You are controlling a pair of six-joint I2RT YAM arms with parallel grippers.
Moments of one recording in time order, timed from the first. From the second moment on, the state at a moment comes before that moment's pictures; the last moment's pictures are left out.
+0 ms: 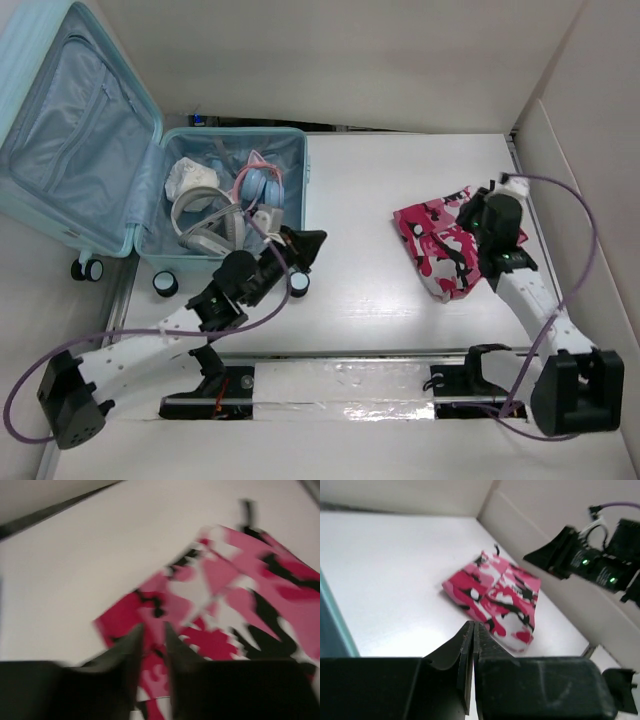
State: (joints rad) left arm -0.91 0.80 0.53 0.36 -0.23 -0.45; right arm 0.14 1.08 0.71 0.08 0.19 0.37
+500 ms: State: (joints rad) left arm -1.05 1.14 0.64 0.35 -0.26 -0.49; right arm -0.50 1.06 0.43 -0.04 -0.03 0.52
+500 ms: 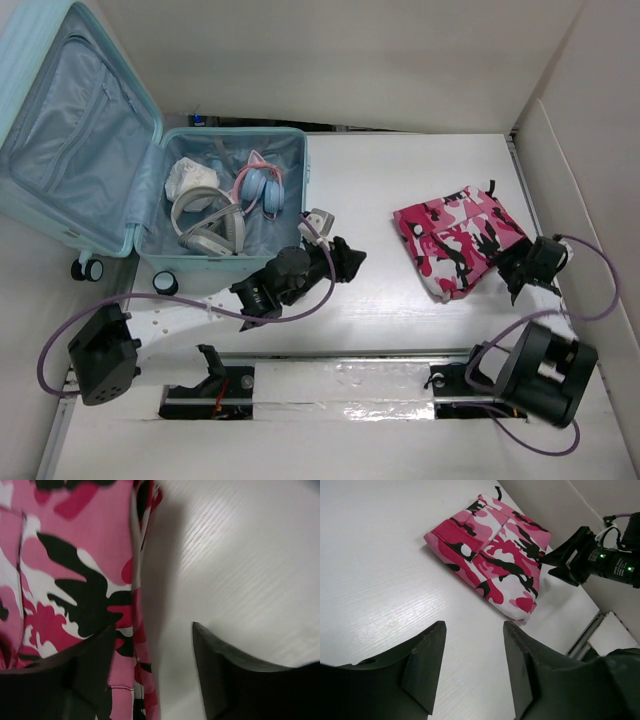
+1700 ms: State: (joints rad) left arm -0.80 2.16 1.59 -0.05 -0.13 -0.54; right arm -0.21 0.78 0.44 0.14 -0.21 0.59
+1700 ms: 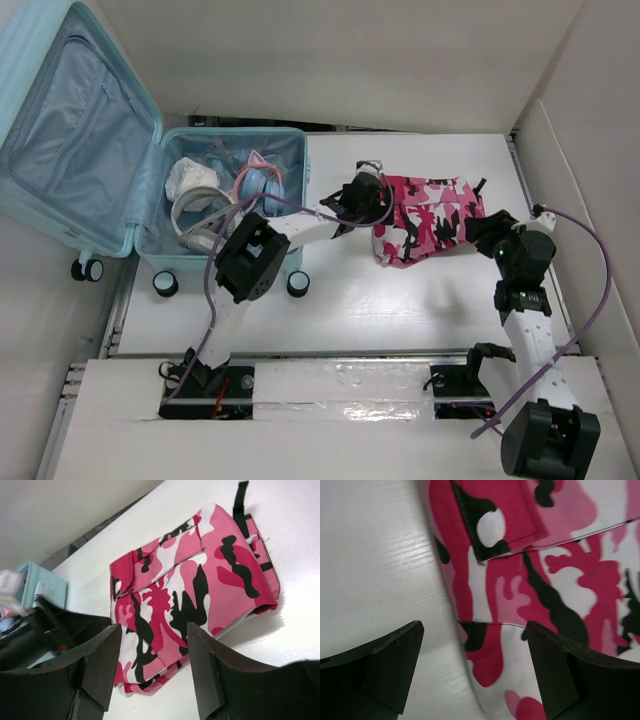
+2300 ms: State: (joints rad) left arm -0.80 2.45 1.97 -0.22 -0.07 -0.57; right arm -0.03 0.70 0.53 0.06 -0.27 0.49
